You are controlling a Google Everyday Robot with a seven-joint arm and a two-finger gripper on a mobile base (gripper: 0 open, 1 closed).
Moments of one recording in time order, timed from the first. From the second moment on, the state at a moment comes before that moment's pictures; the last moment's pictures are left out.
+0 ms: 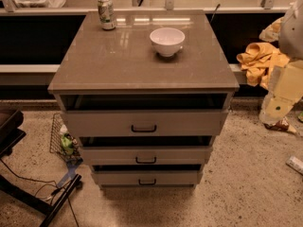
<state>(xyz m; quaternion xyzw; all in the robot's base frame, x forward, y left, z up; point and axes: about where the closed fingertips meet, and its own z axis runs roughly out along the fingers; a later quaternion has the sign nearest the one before) 0.438 -0.215 0.982 -0.60 0.78 -0.04 0.17</state>
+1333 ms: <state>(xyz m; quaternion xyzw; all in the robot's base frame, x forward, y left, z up) 0.438 -0.172 0.870 -0.60 0.76 0.01 0.24</state>
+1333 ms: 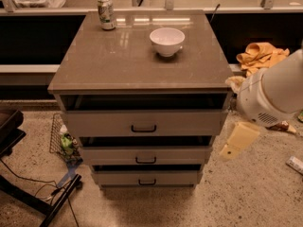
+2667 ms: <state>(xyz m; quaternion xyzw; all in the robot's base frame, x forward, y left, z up) 0.526 -0.132 0.762 -0.54 0.76 0.04 0.36</state>
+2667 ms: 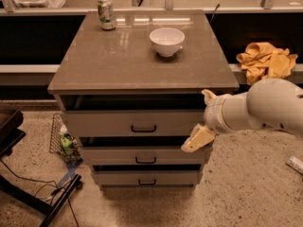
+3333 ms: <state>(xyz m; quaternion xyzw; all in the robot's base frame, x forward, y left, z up) 0.530 -0.133 0.727 -0.56 0.77 0.02 0.32</state>
